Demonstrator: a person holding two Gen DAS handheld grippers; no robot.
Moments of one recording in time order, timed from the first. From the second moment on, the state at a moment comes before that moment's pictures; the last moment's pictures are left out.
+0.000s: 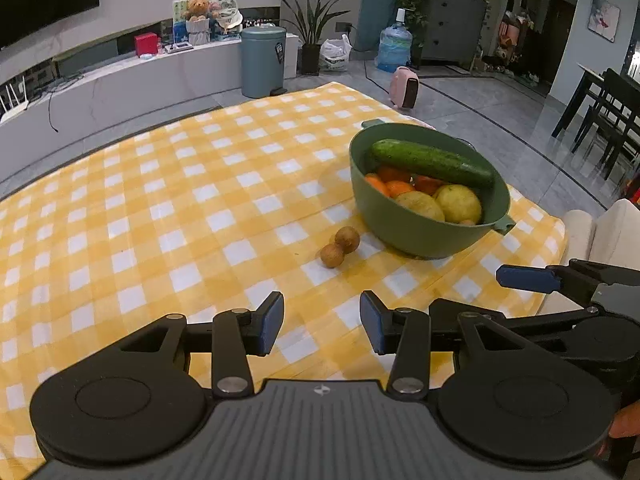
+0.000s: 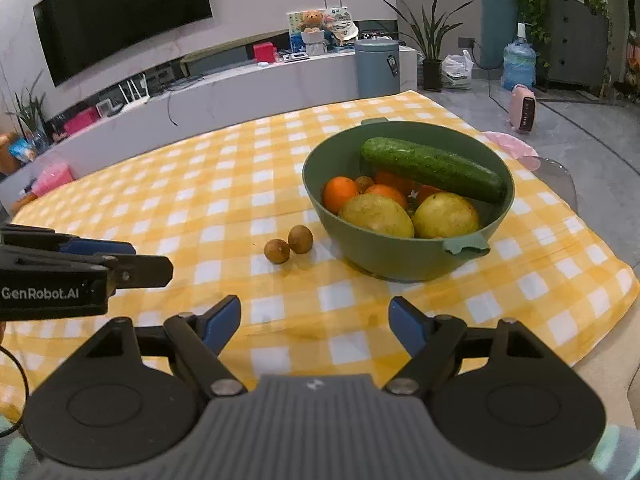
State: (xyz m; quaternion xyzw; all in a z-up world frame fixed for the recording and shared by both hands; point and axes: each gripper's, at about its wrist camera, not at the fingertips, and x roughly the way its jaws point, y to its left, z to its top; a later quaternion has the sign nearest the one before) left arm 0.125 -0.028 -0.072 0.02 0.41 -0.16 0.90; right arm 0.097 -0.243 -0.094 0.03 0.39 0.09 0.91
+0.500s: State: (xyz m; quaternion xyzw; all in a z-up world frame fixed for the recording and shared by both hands) left arm 0.164 -0.006 -0.096 -0.02 0.42 -0.15 0.89; right arm 0.133 -0.212 -0.116 0.01 0.39 0.04 0.92
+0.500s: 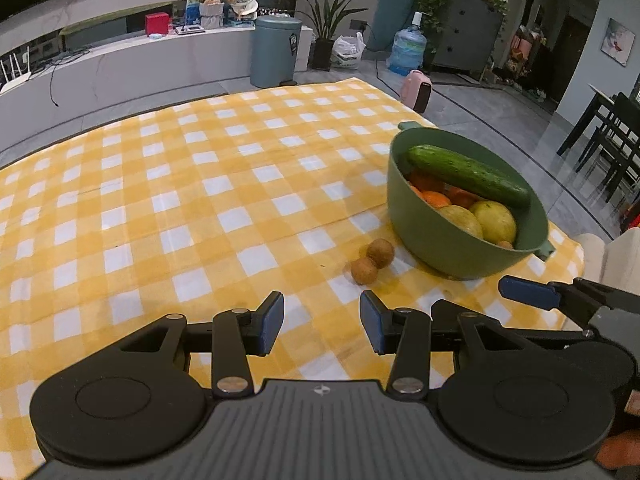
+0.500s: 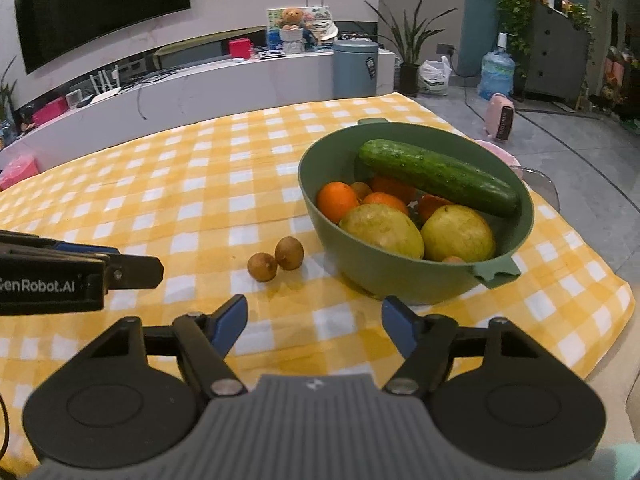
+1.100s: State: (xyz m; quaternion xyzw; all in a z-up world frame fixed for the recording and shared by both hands) left arm 0.191 -0.007 -0.143 -0.02 0.43 -0.19 0.88; right arm 0.155 -0.215 -0.147 0.01 0.38 0.03 0.92
